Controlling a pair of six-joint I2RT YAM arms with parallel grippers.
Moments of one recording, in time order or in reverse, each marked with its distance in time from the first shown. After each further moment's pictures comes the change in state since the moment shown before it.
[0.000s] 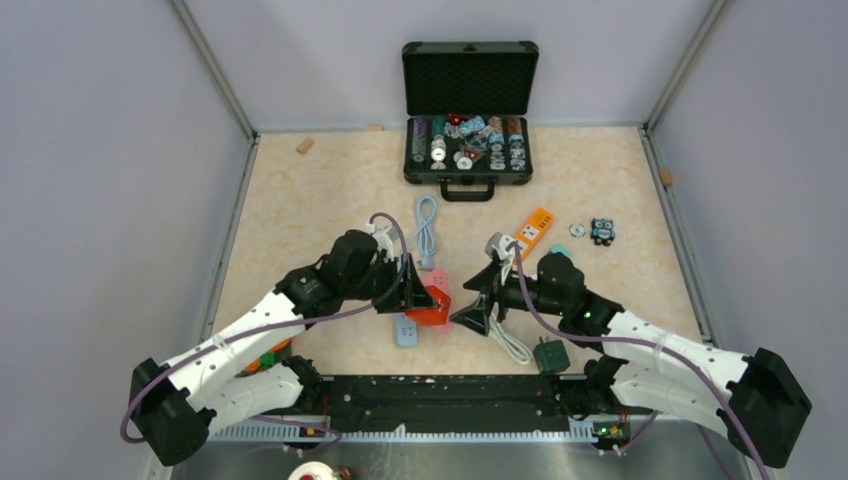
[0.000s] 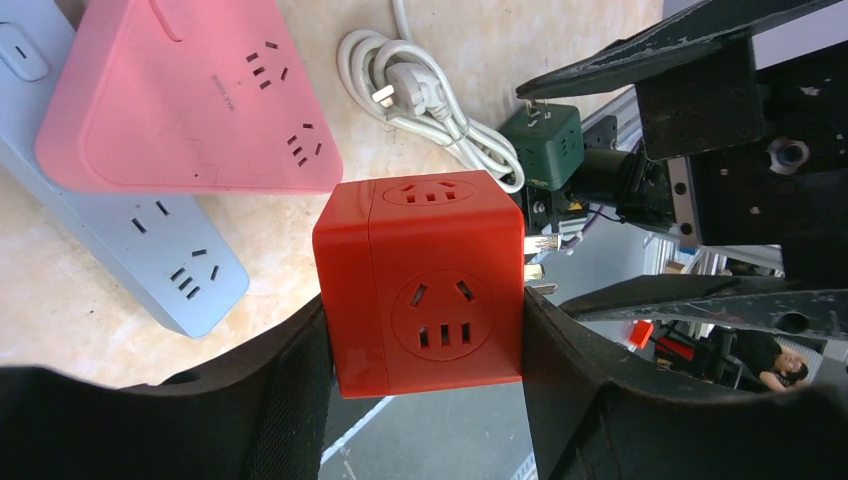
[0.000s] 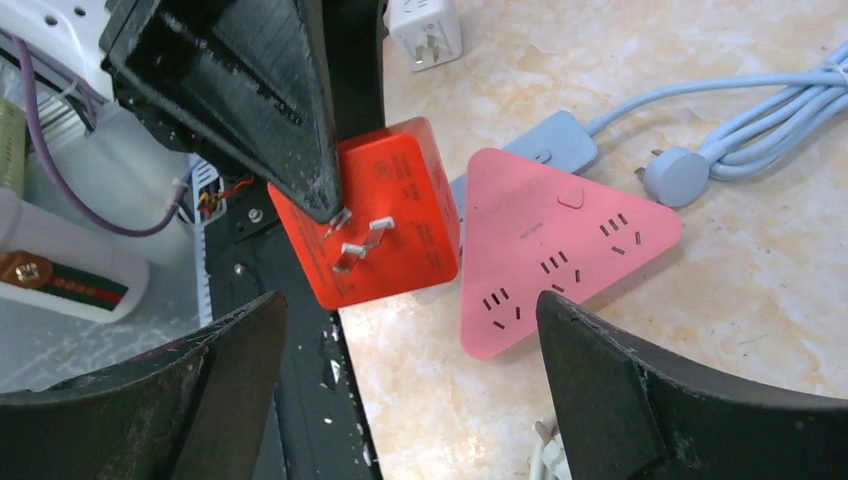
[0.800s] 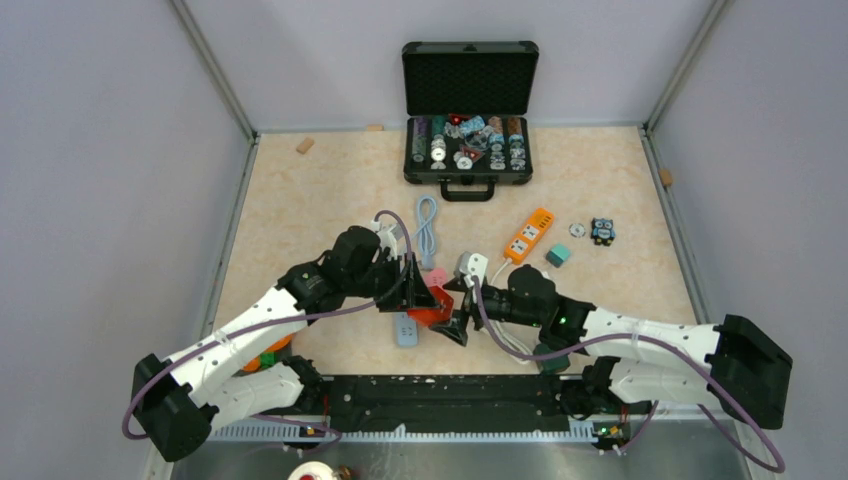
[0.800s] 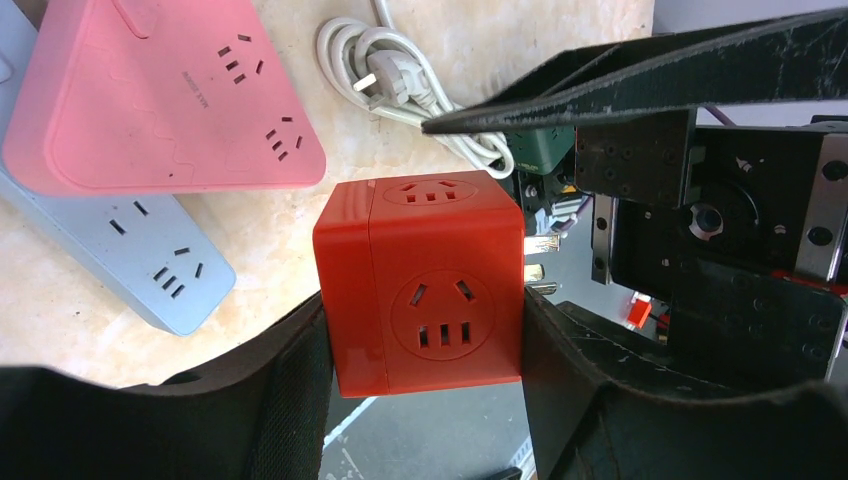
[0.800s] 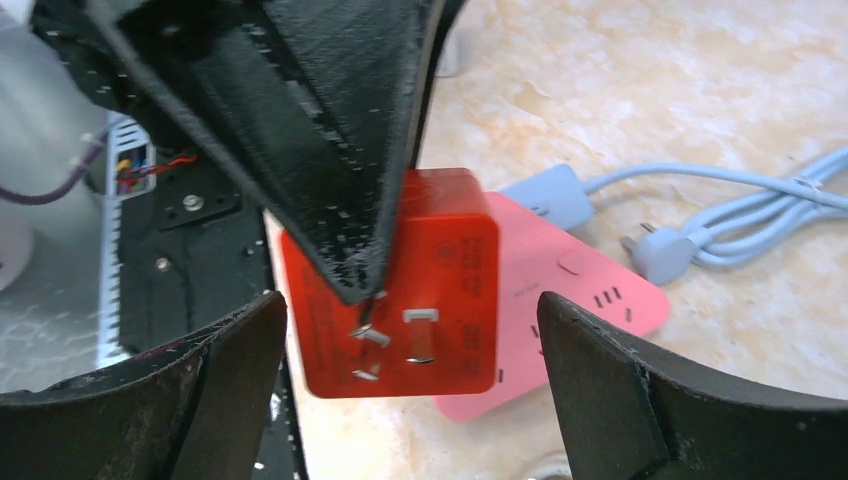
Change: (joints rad) left arm 0.000 0.030 0.040 -0.018 0.046 0.024; right arm 0.207 0.129 0.002 0.152 0.174 -0.236
